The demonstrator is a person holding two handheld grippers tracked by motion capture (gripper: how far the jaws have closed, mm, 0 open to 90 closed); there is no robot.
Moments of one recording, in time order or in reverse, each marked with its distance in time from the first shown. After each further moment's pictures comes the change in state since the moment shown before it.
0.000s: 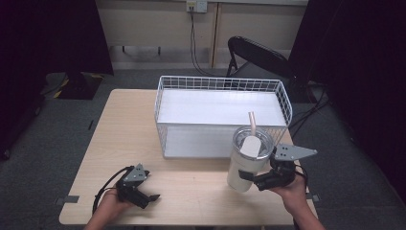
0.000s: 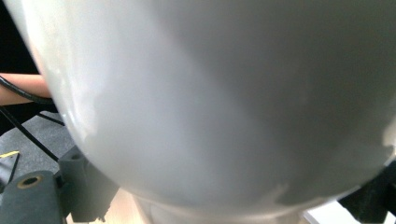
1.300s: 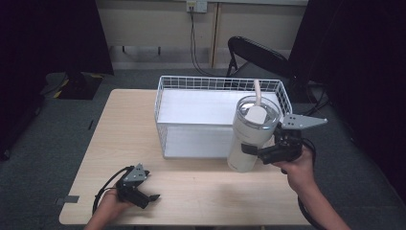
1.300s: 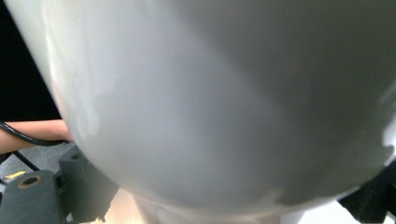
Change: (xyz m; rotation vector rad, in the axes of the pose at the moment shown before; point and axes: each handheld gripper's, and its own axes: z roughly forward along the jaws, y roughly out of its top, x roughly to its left) left arm 0.000 0.000 0.000 0.000 0.000 0.000; right arm -0.019 0.075 -0.007 -0.013 -0.009 0.041
